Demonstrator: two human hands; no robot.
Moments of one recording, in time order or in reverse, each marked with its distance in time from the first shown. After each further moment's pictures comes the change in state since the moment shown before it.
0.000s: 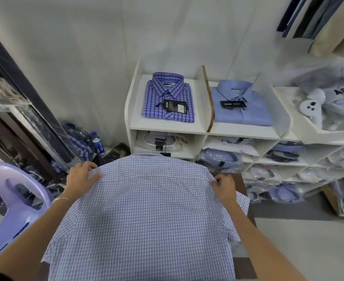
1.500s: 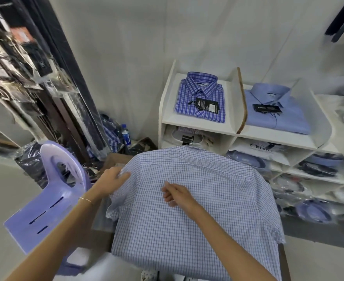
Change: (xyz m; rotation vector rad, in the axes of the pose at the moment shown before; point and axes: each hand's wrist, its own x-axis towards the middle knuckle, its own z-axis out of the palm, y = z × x) left_hand -0.085 0.035 -0.032 -0.189 -0.167 -0.004; right_hand -0.130 -0.151 0.065 0.596 -0.810 0.012
